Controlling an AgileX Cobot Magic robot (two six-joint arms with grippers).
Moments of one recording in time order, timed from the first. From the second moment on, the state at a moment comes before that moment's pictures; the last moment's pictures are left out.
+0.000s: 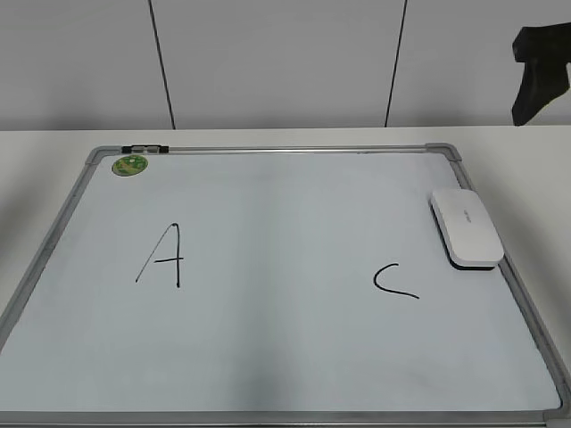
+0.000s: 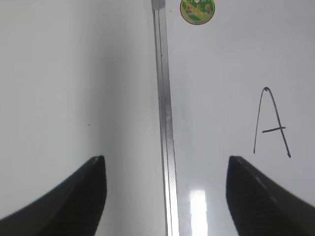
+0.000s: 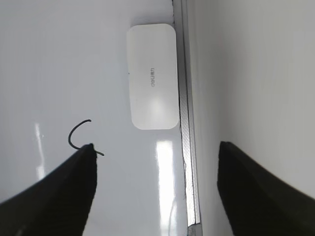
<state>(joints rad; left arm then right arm) 0.01 1.42 -1.38 -0.05 1.07 0.03 0.08 1.62 -1.52 0.03 1.20 0.14</state>
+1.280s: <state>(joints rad) -0.11 0.14 -0.53 0.00 1.12 0.03 0.20 0.29 -0.54 -0.06 1.16 0.16</state>
